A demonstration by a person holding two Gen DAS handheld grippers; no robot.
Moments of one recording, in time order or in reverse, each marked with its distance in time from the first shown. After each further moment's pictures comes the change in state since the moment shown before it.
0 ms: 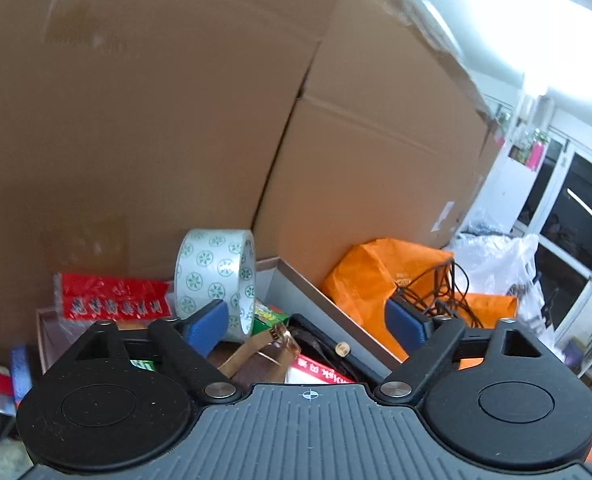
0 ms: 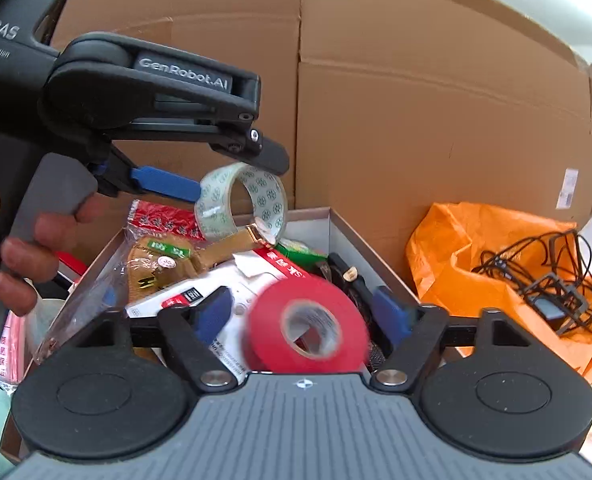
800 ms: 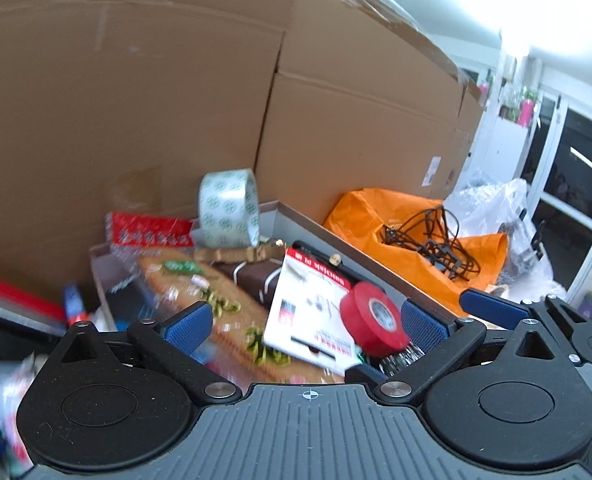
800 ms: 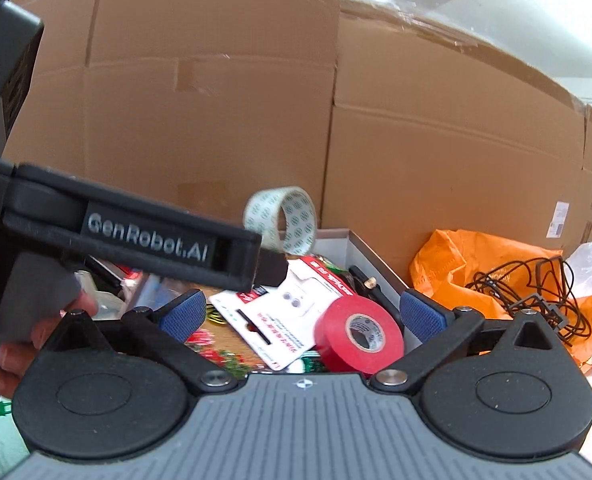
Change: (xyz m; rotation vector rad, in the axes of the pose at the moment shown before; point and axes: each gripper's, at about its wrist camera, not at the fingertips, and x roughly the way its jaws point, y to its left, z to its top) left arm -0.088 -0.022 -0.061 0.081 0.033 0.038; right arm -0.069 0.039 0.000 -0.062 -0.056 0.020
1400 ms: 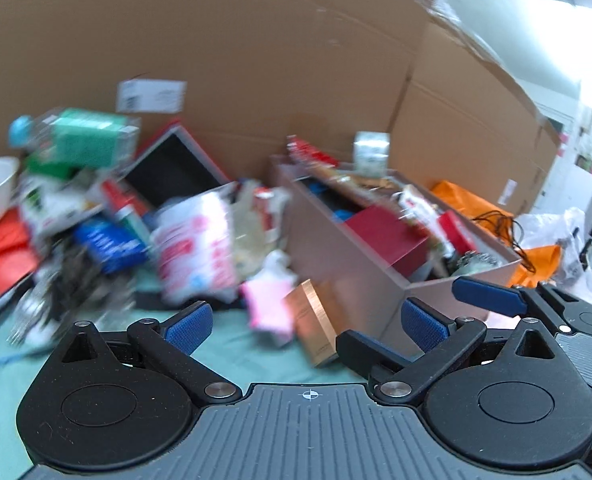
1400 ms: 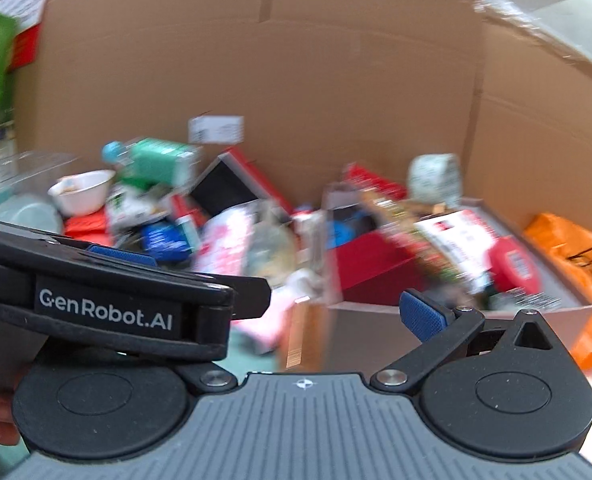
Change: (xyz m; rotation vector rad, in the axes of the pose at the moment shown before) left arm -0.141 0.044 -0.139 -0.205 -0.079 0.262; right arm -0.059 0.118 -0.054 -0.113 0.094 0.268
